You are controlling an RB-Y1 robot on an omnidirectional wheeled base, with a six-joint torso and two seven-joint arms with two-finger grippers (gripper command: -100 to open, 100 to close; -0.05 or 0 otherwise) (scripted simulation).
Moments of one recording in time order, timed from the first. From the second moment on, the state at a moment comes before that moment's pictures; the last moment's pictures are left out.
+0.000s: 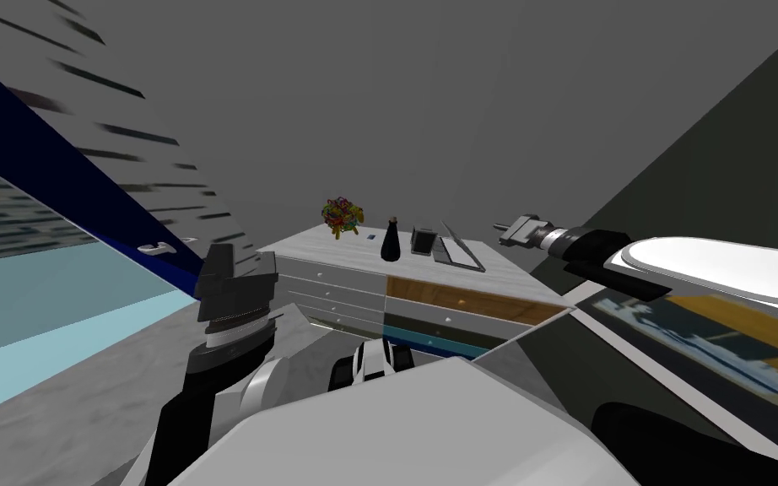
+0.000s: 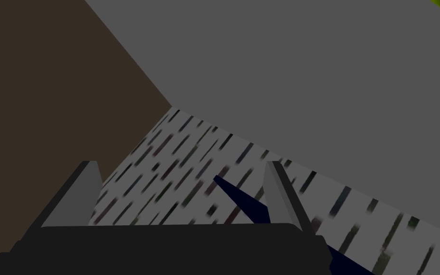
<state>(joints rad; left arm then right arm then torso) 0.50 0.02 -0.03 -2.38 0.02 -0.53 -0.11 1.35 -1.35 -1.27 -2.05 0.84 -0.07 0.12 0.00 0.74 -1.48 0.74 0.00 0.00</state>
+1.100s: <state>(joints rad) 0.50 0.02 -0.03 -2.38 0.02 -0.53 -0.11 1.41 -1.36 -1.12 -2.01 0.93 0.06 0.22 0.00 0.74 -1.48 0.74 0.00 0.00</state>
